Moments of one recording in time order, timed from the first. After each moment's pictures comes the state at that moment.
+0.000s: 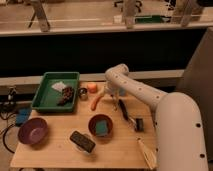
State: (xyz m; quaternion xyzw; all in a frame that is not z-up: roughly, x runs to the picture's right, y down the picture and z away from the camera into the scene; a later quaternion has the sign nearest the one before) arm 0.025 0.054 0.953 -0.14 -0.25 -0.61 0.74
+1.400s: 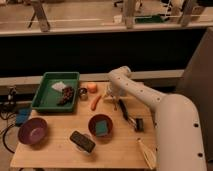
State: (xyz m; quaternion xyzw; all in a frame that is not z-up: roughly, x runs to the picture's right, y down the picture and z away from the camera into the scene) arm 0.041 0.063 0.971 -0.13 -0.25 -0.64 0.72
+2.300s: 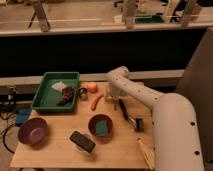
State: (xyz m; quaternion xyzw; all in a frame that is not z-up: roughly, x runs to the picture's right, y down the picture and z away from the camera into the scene) arm 0.039 0.060 0.977 -0.13 -0.23 -0.65 0.71
